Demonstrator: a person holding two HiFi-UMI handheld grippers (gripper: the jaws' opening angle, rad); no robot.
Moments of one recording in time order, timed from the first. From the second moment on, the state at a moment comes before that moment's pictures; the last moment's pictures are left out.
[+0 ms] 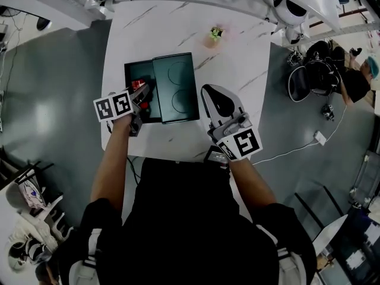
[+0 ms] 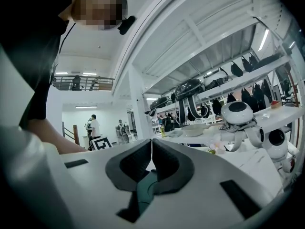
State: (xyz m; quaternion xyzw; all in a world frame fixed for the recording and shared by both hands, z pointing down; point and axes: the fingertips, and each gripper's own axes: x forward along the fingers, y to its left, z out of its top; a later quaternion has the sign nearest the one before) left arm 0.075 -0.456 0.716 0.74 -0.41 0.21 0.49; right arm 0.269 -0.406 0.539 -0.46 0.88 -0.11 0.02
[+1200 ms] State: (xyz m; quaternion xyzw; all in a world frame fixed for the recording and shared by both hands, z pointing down) left arm 0.080 -0.448 0.781 0.66 -0.46 0.34 0.48; right arm 0.280 -0.402 0.542 -0.46 0.88 -0.12 0.04
